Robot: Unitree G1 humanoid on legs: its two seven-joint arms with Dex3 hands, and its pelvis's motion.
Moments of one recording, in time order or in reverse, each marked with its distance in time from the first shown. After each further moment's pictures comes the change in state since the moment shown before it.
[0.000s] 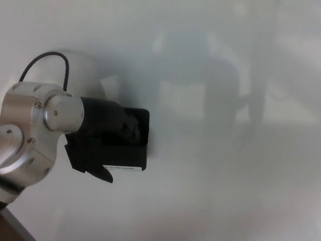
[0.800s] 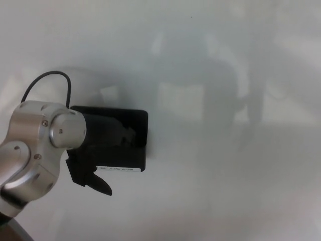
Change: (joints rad) left_arm 0.074 -0.012 -0.031 0.016 0.039 -0.012 0.040; right_arm 0.002 0.001 0.001 -0.001 0.001 -0.006 -0.001
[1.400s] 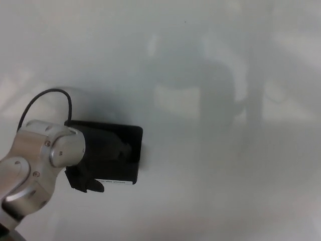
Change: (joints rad) left_arm 0.084 0.001 -0.012 0.086 0.040 -0.182 0.136; right_arm -0.020 0.000 -0.013 -0.001 0.005 0.000 0.006
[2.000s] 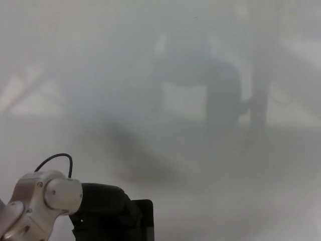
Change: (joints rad) left_arm 0.254 -0.125 0.137 0.062 -0.233 -0.044 -0.077; right_arm -0.006 0.002 0.007 -0.001 -0.003 -0.002 -0.002
